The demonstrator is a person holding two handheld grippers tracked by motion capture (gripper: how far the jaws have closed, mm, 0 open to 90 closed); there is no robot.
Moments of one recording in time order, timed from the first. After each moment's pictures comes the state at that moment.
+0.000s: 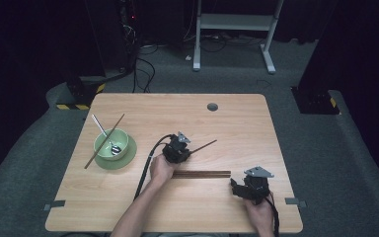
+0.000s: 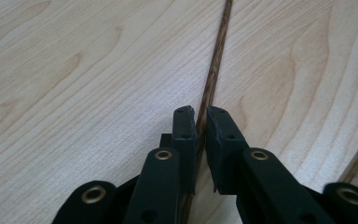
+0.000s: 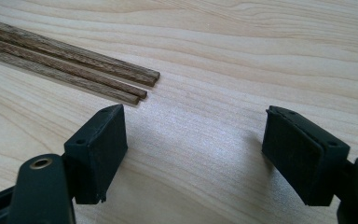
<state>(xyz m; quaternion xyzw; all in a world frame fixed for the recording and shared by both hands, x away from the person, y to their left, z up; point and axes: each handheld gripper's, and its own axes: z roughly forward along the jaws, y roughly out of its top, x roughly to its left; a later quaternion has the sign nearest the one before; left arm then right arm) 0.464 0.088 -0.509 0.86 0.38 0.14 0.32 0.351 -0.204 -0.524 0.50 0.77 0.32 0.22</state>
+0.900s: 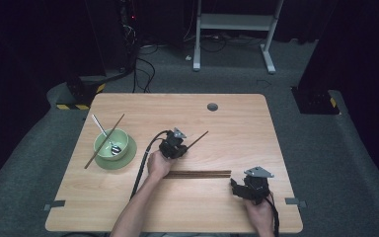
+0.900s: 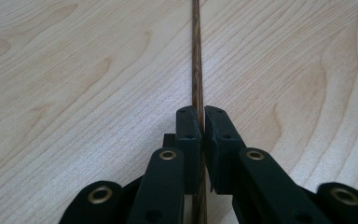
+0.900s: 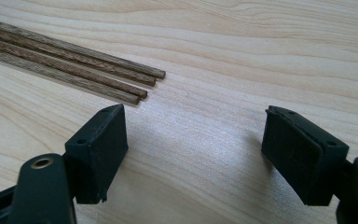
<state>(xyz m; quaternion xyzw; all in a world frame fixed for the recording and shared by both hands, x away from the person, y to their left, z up) 0.479 0.100 -0.510 0.86 0.38 0.13 0.33 0.351 -0.204 -0.524 0.50 0.77 0.32 0.22</state>
